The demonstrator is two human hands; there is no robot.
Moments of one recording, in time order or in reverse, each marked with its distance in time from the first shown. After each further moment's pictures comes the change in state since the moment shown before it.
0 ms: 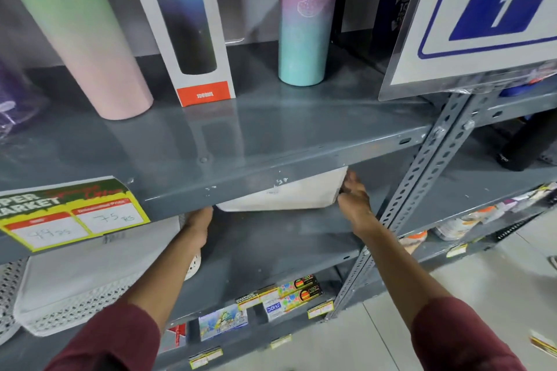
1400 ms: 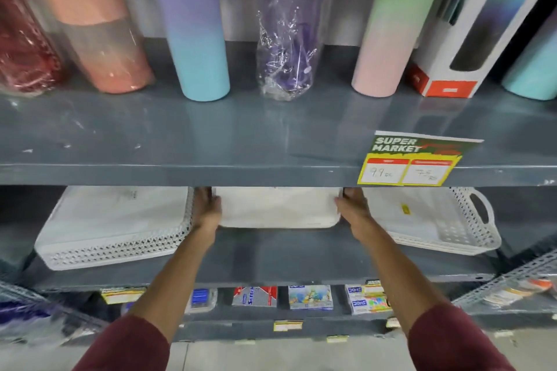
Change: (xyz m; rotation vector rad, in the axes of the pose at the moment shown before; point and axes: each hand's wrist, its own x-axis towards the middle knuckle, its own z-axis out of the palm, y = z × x) left_hand 0.003 -0.024 -0.329 0.192 0.398 0.174; right_hand -0.150 -0.058 0.289 -0.181 -0.217 -0.106
